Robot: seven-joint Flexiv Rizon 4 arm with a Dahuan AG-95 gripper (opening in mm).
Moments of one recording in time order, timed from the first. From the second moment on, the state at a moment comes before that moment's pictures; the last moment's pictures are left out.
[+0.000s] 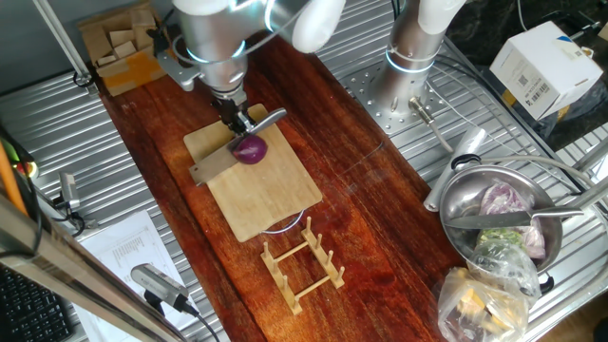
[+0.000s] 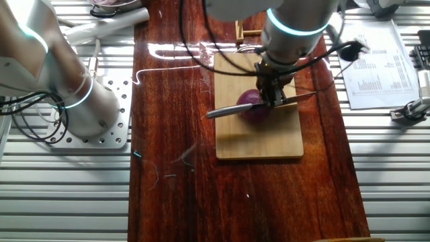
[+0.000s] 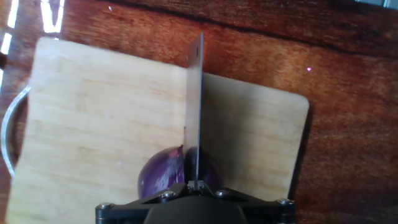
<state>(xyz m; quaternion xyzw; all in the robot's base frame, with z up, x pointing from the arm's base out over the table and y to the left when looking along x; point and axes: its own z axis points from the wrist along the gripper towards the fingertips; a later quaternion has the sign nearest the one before) 0.479 -0.013 0.121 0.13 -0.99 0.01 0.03</state>
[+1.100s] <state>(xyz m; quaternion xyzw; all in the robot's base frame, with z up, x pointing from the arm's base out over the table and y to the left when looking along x) 0.476 -0.024 0.105 0.14 -0.99 0.03 0.01</state>
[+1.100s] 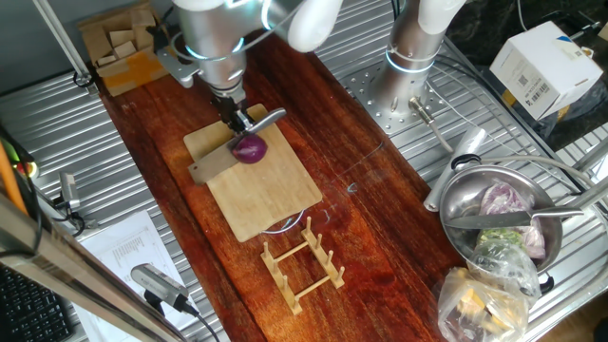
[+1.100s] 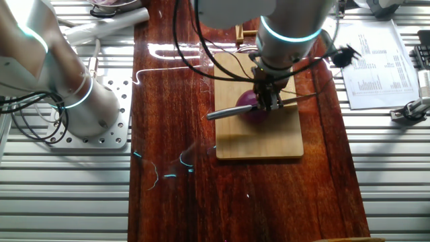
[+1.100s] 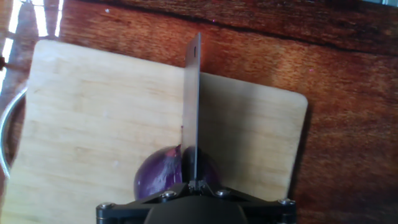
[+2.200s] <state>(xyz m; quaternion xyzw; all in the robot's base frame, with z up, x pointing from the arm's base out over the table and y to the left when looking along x) 0.488 -0.030 0.109 0.14 -0.99 0.02 0.03</state>
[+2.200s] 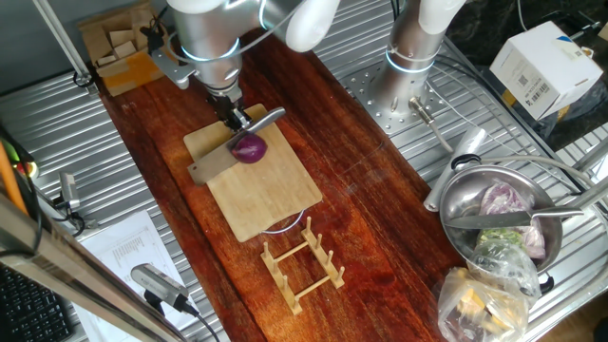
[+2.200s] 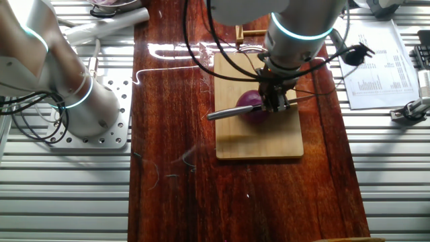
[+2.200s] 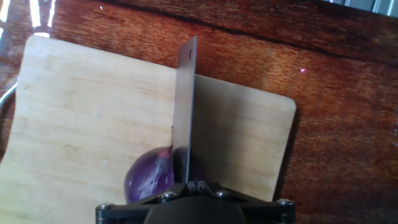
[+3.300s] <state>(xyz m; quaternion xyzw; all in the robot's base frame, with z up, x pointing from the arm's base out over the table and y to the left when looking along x) 0.489 -0.015 0.101 0.13 -0.99 0.01 0.02</state>
